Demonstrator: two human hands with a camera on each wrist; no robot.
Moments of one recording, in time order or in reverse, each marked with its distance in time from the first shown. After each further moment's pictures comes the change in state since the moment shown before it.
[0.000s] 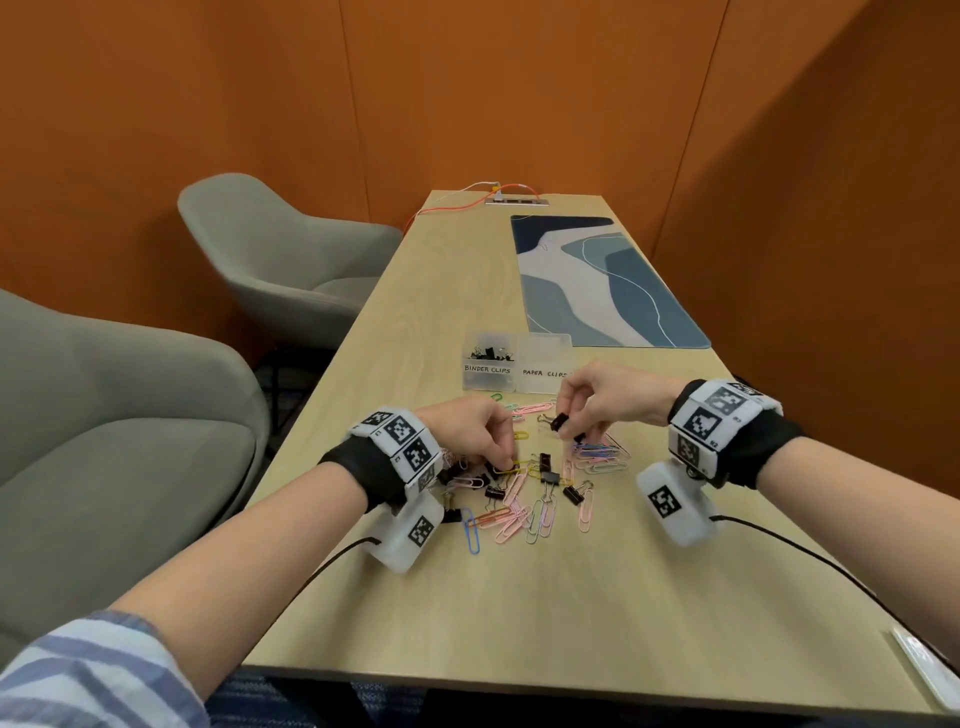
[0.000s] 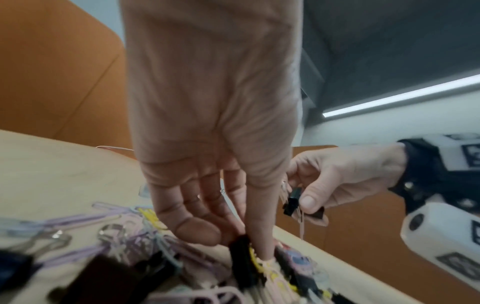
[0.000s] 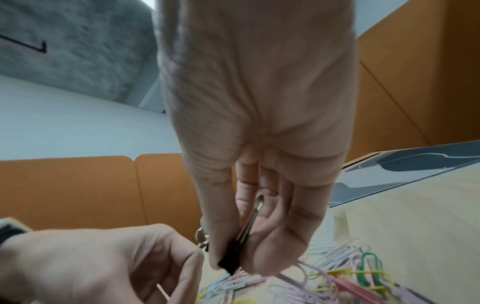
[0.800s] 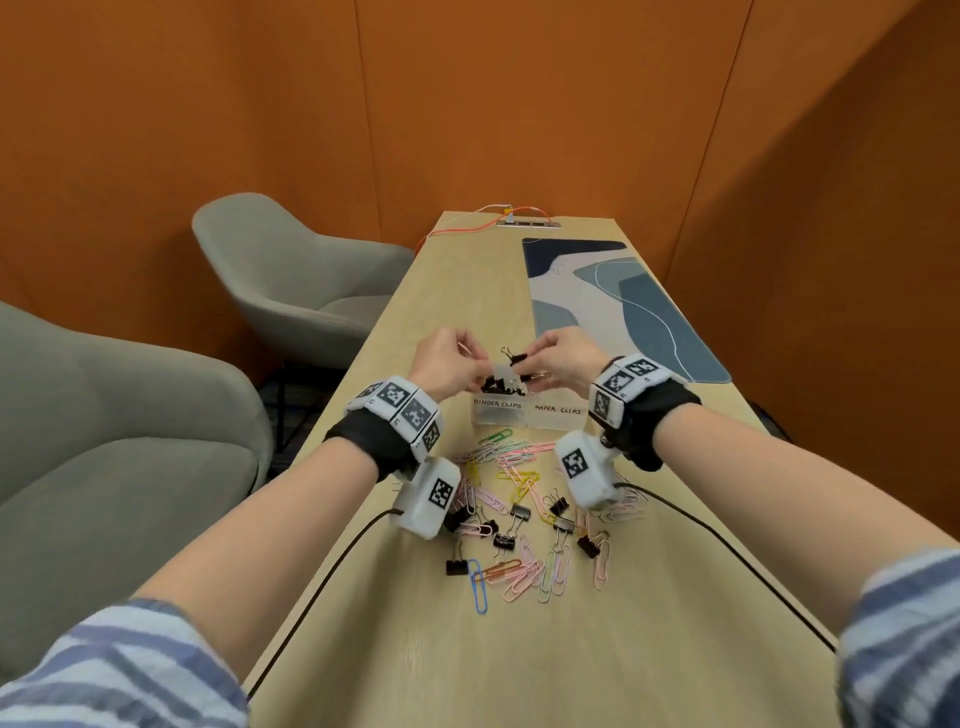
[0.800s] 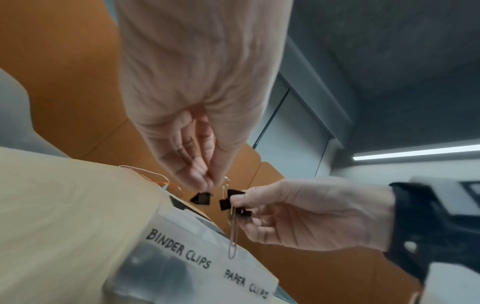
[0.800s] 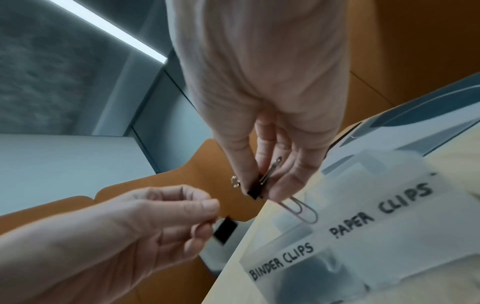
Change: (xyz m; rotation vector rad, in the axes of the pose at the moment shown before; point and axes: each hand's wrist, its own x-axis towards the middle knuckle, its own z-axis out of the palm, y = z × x) left_hand 0.025 0.004 -0.071 -0.336 0.757 -0.117; right_hand 0.089 -0.047 -0.013 0.384 0.331 0.060
